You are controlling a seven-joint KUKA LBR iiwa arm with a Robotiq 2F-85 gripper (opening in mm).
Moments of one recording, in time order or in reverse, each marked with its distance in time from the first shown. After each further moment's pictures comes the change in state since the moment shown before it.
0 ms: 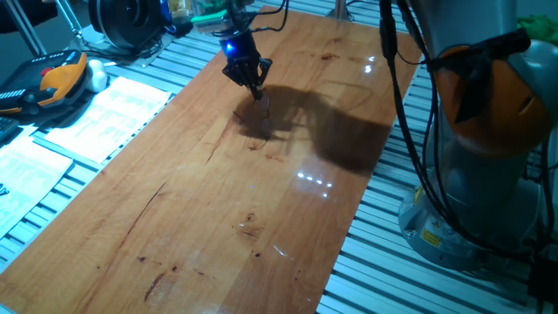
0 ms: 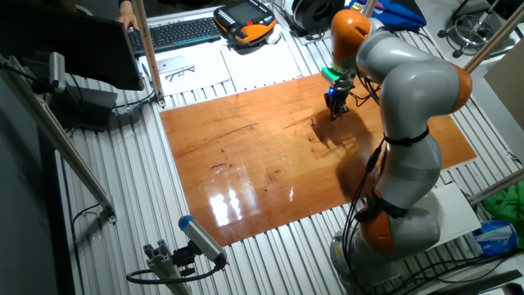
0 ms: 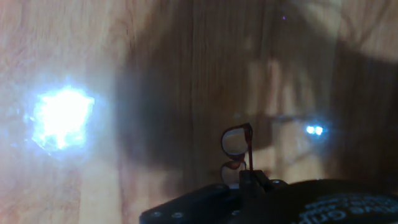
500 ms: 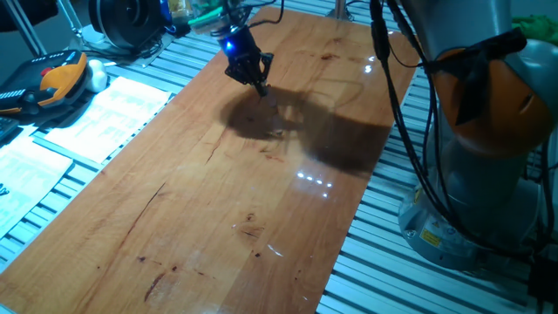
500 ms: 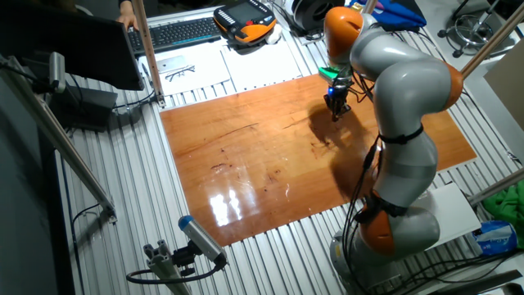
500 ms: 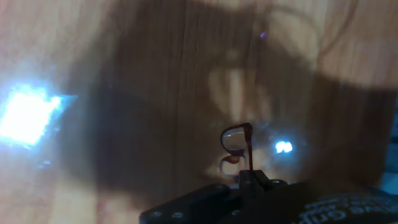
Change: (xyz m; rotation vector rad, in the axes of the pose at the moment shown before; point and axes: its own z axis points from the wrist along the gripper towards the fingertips) arm -0.002 -0.016 -0.009 0.108 -0.033 -0.068
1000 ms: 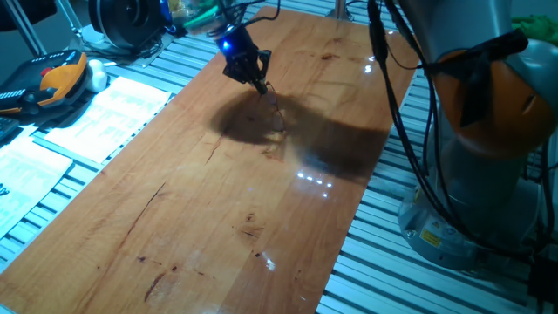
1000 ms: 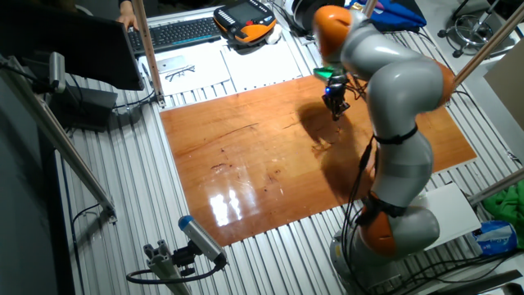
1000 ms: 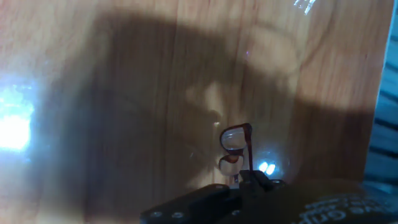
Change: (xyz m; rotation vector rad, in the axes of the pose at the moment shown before) arm 0.007 0.002 -0.003 0.087 -0.111 -0.050
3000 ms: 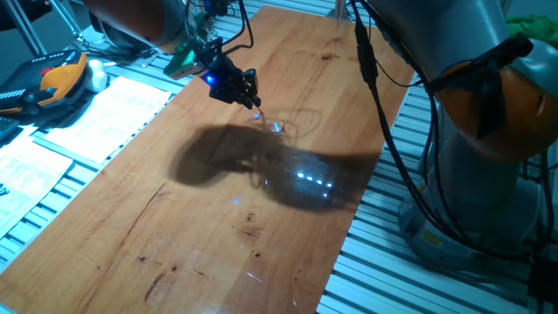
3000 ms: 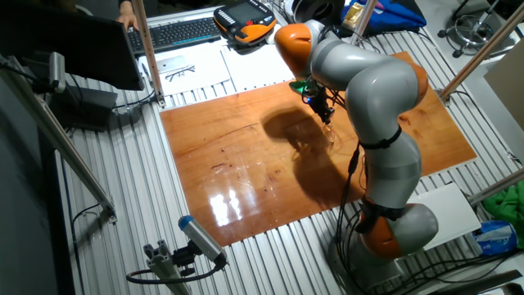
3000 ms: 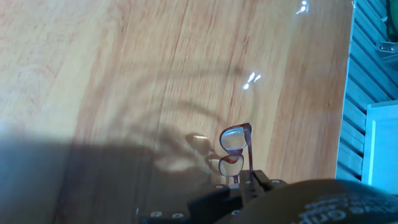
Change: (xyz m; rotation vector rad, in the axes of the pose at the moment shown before) arm 0.030 0.026 0.008 0.015 -0.211 0.051
